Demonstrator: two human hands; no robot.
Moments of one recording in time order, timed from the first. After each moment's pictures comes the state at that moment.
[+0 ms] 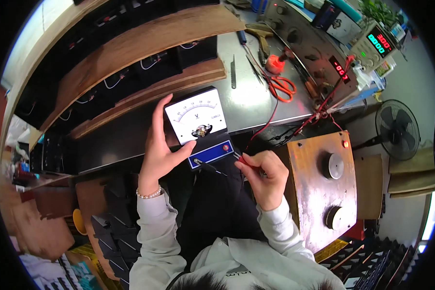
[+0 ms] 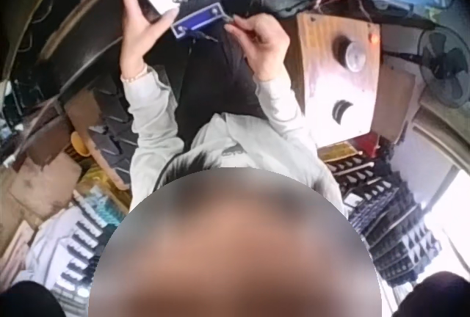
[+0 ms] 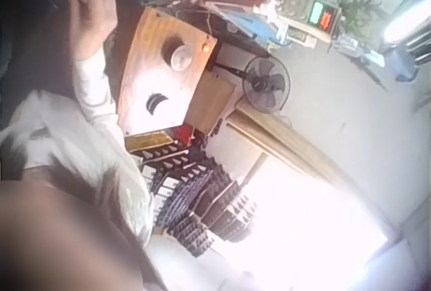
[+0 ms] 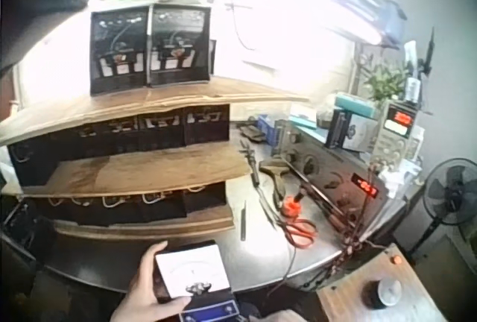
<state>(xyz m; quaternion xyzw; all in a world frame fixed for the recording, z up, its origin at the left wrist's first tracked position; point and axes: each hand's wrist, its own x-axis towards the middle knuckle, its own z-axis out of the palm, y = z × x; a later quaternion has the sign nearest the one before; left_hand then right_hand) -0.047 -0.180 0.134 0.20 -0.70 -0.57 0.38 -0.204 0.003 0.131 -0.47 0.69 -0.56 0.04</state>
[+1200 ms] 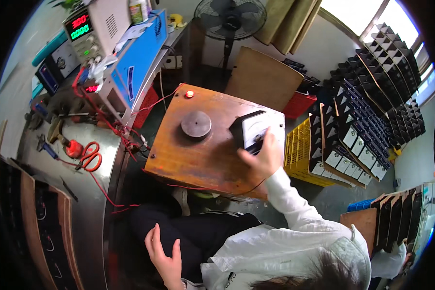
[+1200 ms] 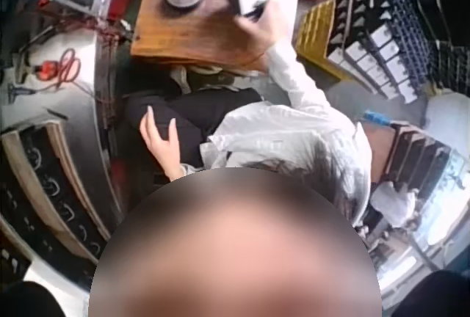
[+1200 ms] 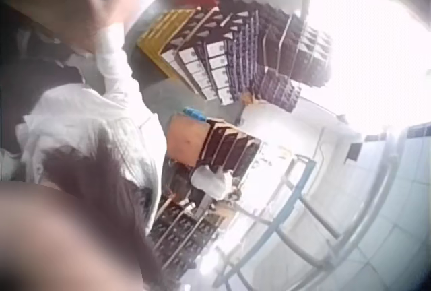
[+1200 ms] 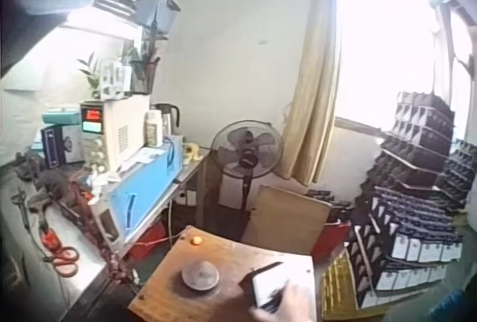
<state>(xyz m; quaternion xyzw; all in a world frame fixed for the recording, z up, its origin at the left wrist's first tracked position) -0.093 -0.030 0.115 0.07 -0.90 -0.42 0.13 -0.283 0.296 0.066 0.05 0.95 -0.19 -0.24</state>
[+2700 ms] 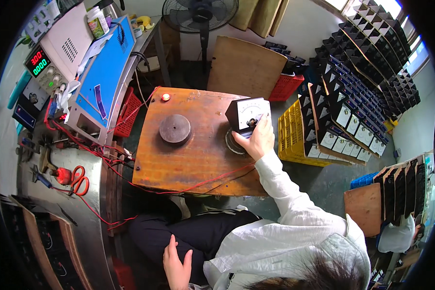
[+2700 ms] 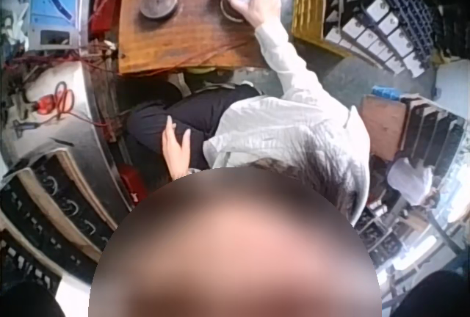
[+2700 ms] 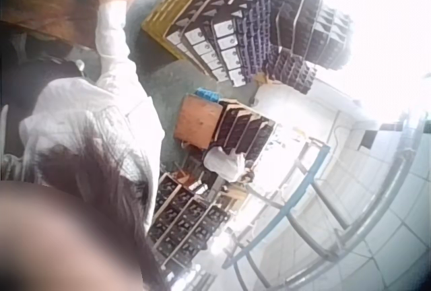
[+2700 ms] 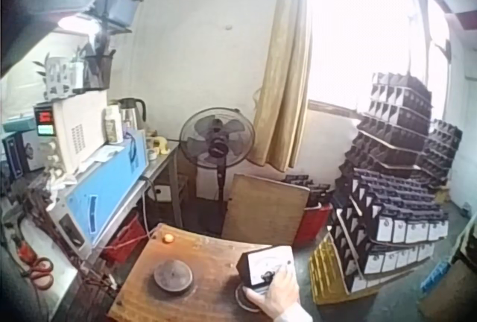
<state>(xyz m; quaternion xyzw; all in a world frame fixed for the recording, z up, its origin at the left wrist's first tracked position) -0.086 -0.021 0.106 0.05 -0.90 -0.40 -0.15 -0.309 0.326 0.049 0.18 0.94 -0.13 -0.24</state>
